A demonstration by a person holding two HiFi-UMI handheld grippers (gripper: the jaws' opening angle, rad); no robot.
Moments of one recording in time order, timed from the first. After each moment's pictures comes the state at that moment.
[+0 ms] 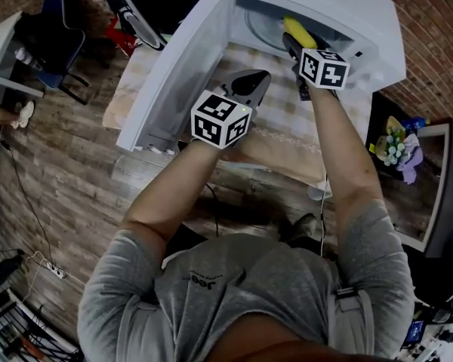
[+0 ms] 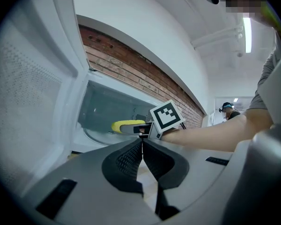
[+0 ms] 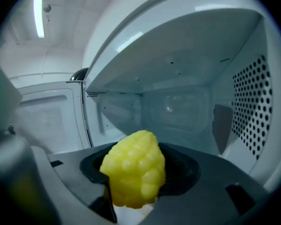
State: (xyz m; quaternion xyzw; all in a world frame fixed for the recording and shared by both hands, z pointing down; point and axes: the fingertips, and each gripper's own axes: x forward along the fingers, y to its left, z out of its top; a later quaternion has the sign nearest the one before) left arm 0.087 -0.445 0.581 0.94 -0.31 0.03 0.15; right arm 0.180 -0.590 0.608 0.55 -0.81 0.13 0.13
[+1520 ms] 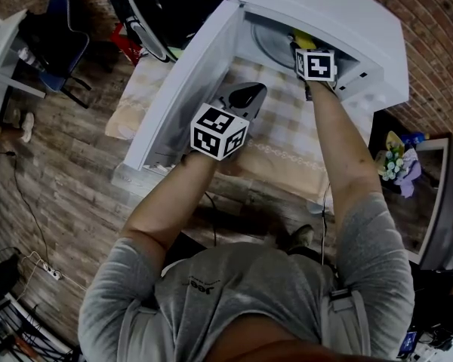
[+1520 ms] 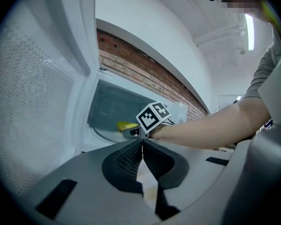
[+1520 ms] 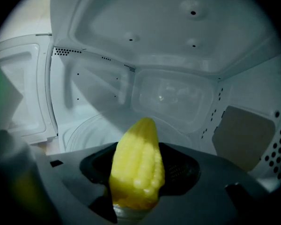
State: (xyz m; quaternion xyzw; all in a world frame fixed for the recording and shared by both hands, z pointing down) left arm 0.067 -0.463 0.591 0.93 -0.33 0.04 0.15; right arm 0.204 -0.652 0.648 0.60 -0.74 0.10 0.29
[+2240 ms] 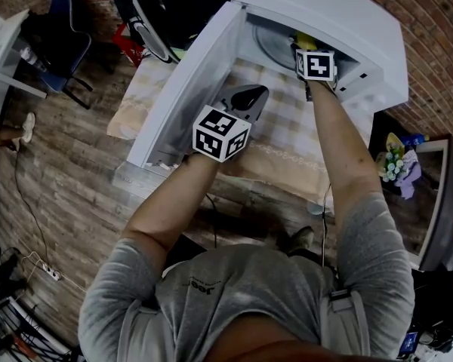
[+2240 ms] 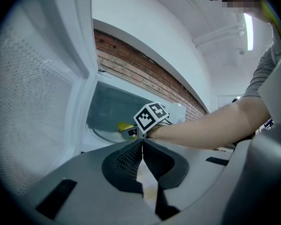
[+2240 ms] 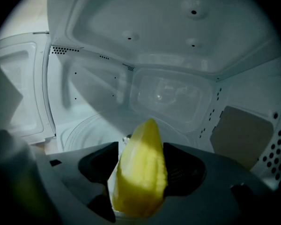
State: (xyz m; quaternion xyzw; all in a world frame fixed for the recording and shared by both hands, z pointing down) left arm 0.067 -0.458 0.589 0.93 -0.33 0.03 0.15; right arm 0.207 -0.653 0.649 0.61 -0.73 0.10 0.29
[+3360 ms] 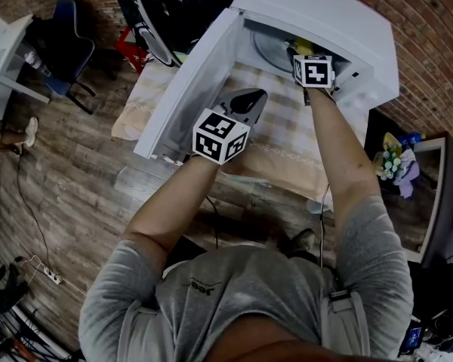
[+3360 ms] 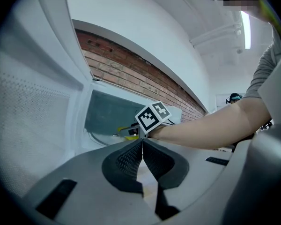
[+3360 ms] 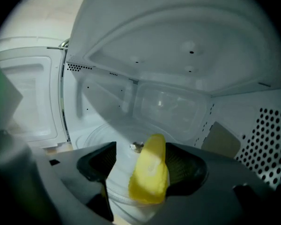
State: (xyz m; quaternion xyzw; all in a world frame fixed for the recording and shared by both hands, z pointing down) left arm 0.066 -0.440 0.569 0.93 -0.32 0.04 0.14; right arm 0.197 -0.630 0.615 0.60 -0.75 0.07 0.27
